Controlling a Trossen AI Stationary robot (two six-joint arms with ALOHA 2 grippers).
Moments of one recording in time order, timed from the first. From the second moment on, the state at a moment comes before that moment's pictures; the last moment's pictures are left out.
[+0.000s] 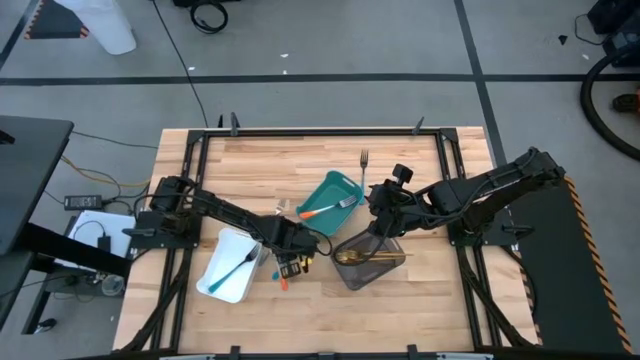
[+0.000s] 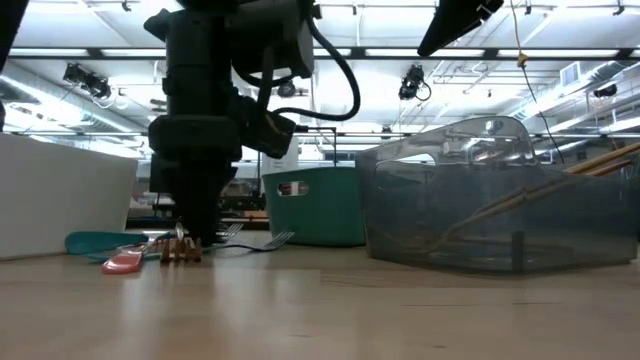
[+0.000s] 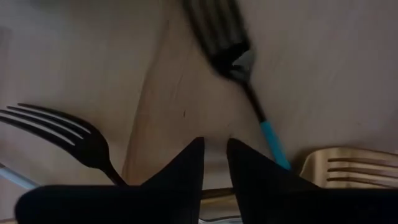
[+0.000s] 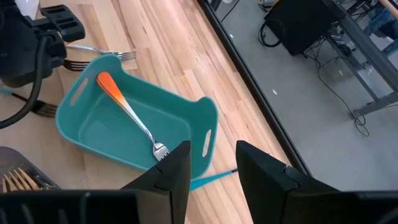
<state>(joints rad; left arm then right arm) -0.23 1.92 1.20 -0.73 -0.06 -0.53 0.32 1.36 1.24 -0.90 0.81 0.39</state>
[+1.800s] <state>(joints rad) -0.30 1.94 1.20 -0.42 -0.27 -0.33 0.32 1.36 1.24 -0.86 0.79 0.36</state>
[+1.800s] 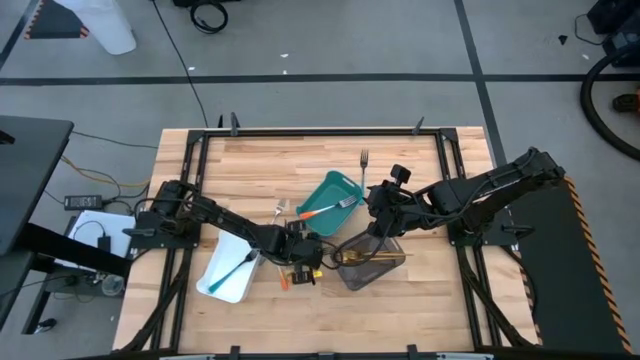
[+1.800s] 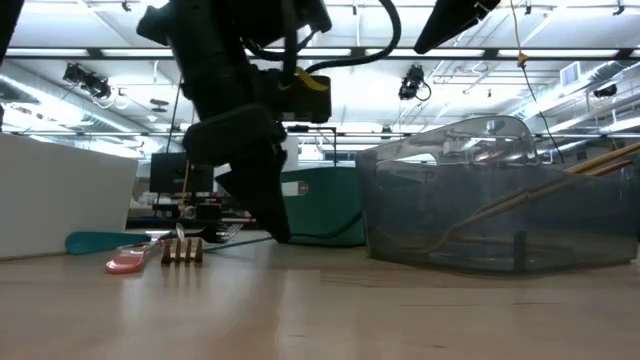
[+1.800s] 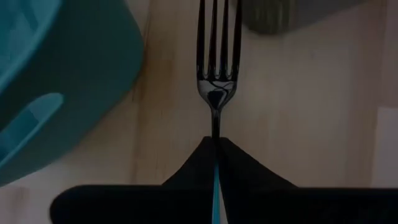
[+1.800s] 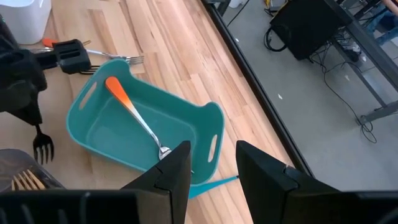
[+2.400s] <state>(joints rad) -0.30 1.70 1.20 -0.42 -0.37 -0.33 0.32 1.36 1.24 -0.86 0.79 0.36</state>
